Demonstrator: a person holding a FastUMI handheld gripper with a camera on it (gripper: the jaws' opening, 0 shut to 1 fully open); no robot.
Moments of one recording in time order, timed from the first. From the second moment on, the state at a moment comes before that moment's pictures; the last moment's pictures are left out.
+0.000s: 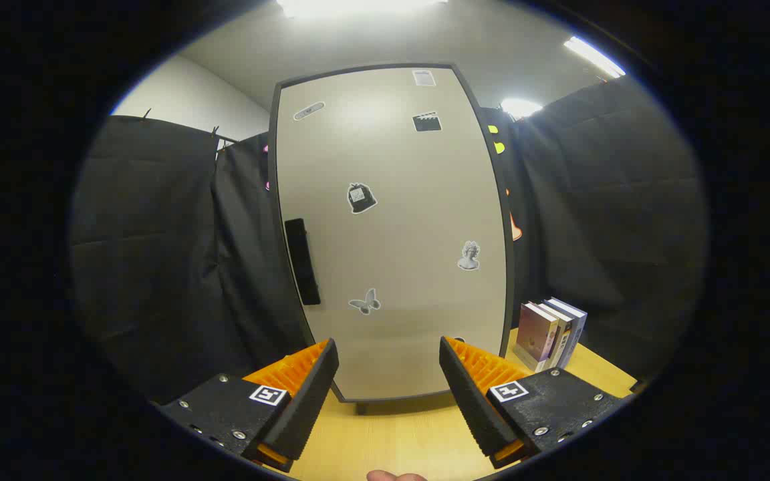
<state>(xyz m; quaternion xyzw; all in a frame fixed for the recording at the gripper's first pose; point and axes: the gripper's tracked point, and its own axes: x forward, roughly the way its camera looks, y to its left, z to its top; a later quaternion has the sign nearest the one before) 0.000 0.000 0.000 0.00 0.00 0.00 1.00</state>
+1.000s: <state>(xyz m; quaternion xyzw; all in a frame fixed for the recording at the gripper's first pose) 0.002 0.003 0.005 -0.01 -0.01 0.01 1.00</state>
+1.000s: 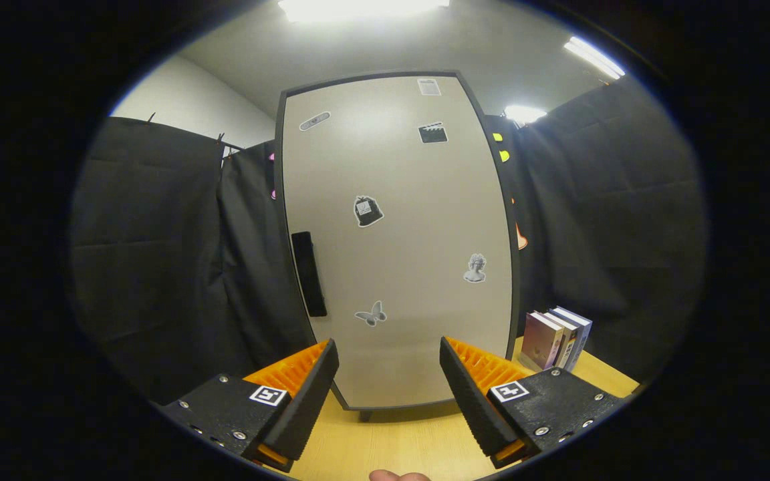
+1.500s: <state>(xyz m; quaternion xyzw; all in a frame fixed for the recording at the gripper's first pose) 0.024 0.017 0.020 -0.02 -0.01 0.02 1.00</state>
